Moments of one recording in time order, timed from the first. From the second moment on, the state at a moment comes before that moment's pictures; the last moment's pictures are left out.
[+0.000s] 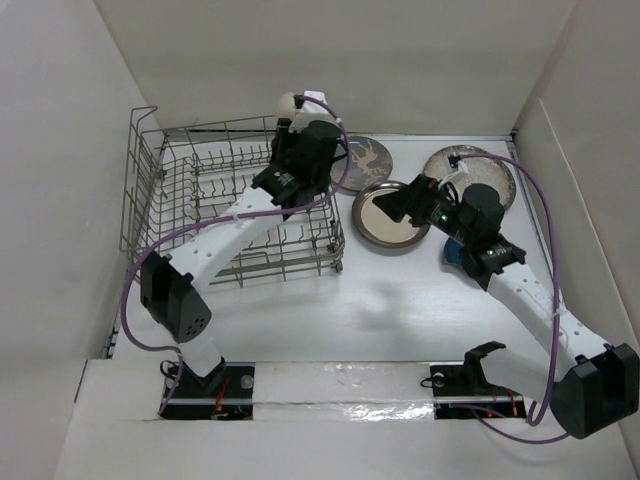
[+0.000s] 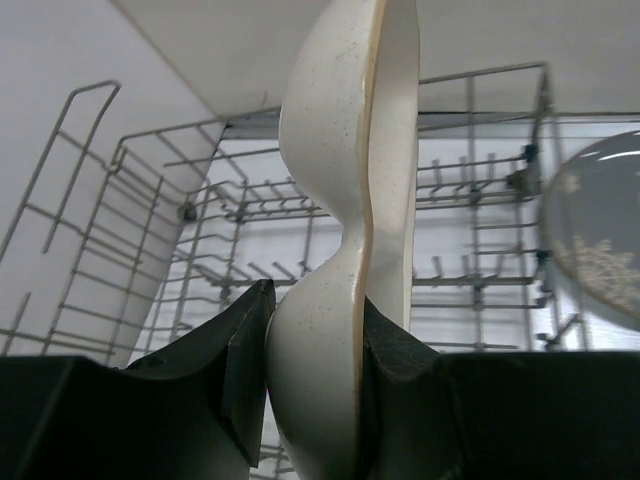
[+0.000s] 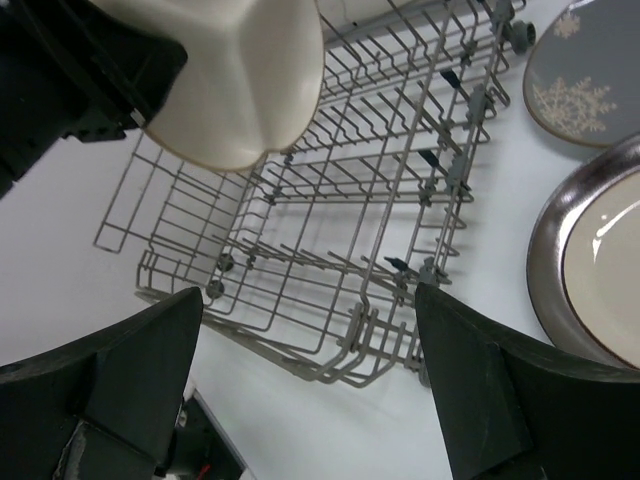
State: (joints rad) left arm -0.71 1.65 1.67 -0.44 -1.02 -0.05; right arm 0.36 1.07 0.84 0.17 -0.38 0.72
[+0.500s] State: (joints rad) left arm -0.83 1.68 1.66 -0.52 -1.04 -0.20; right arm 0.34 0.95 0.74 0.11 -0.38 0.67
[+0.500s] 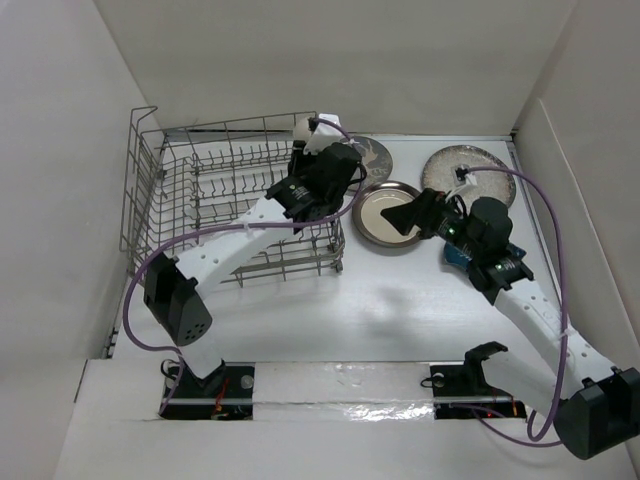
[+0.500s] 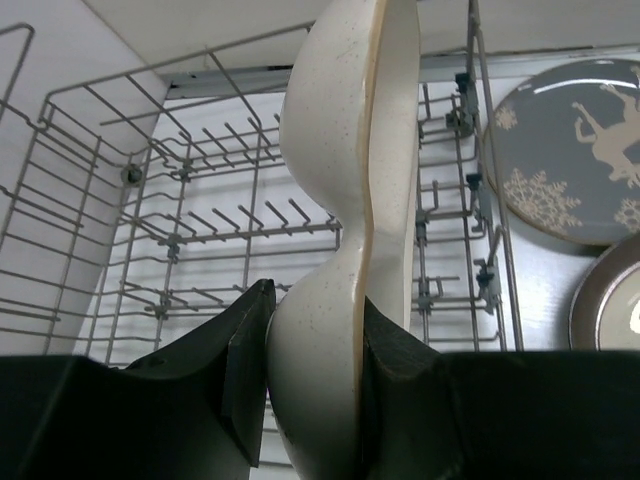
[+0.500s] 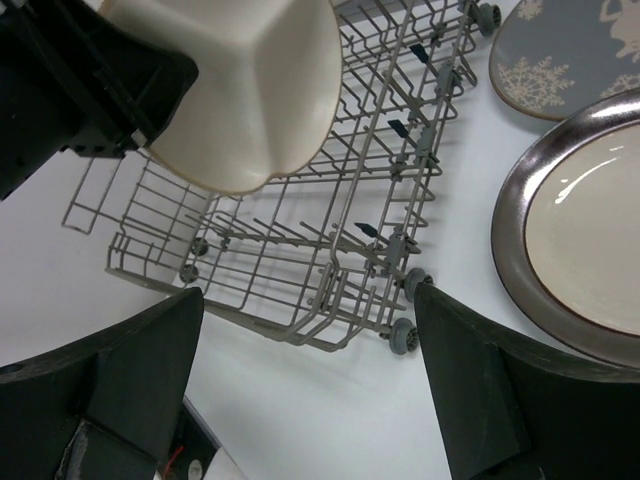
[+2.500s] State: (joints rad) left arm -0.95 1.72 1.42 -0.58 -1.12 -0.46; right arm 0.33 1.00 0.70 0.10 -0.39 0.66
